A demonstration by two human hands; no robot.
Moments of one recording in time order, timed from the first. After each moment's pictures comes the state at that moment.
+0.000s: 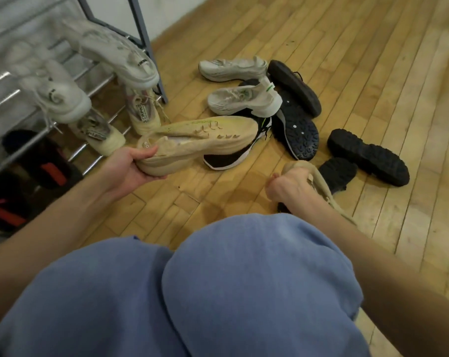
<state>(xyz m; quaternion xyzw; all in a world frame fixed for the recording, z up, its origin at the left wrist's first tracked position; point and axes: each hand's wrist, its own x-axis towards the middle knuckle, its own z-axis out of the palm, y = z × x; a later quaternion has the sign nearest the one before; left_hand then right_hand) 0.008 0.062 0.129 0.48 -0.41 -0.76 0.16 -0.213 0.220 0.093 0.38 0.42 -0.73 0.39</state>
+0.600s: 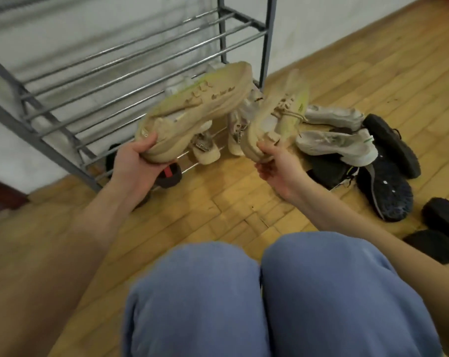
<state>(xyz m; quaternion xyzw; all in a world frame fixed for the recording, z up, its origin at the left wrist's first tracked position) 0.145 0.055 0.201 0.45 -0.31 -0.67 0.50 -0.093 0.115 0.171 -0.16 0.57 -0.54 0.60</state>
